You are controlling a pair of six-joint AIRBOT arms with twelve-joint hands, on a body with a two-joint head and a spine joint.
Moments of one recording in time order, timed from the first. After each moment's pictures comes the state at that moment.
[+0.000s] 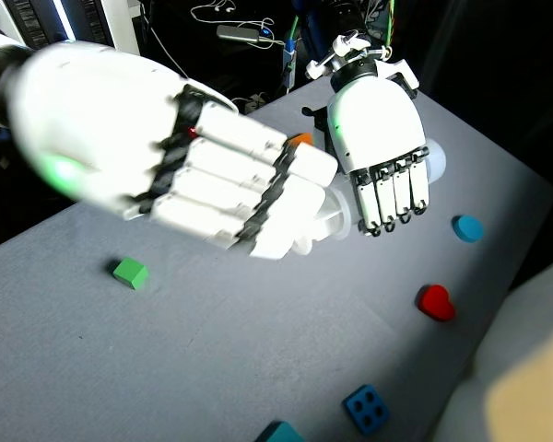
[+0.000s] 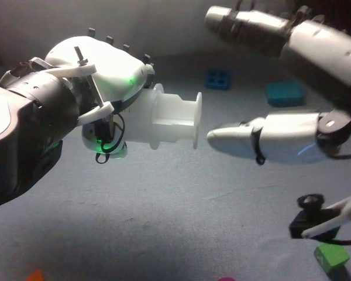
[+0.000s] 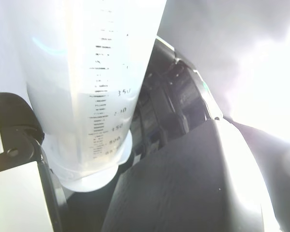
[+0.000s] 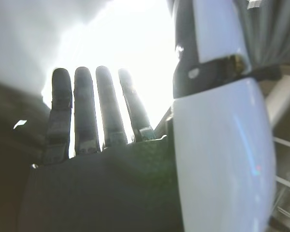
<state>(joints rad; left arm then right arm) 0.37 -1.00 0.80 1.61 0.64 -0.43 -0.51 -0.85 0.53 0.88 0.72 -1.25</state>
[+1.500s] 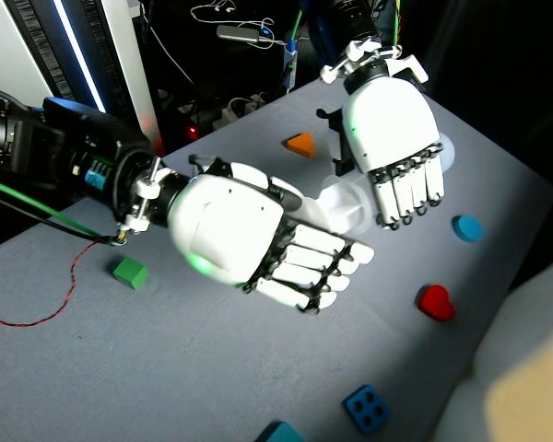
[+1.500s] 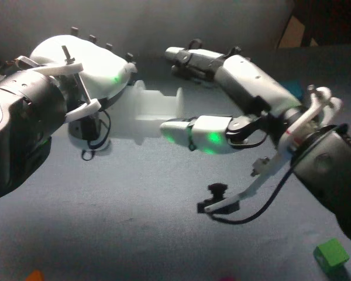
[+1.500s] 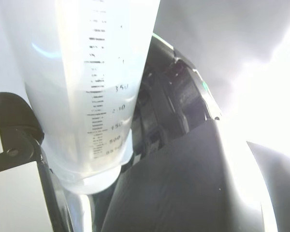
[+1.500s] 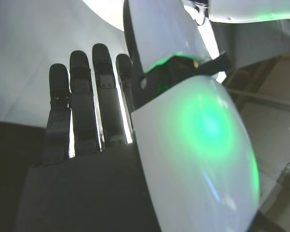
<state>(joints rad) 0.38 -0.99 0.82 1.60 0.65 -0.42 -0.60 -1.29 0.89 0.91 0.88 -0.98</state>
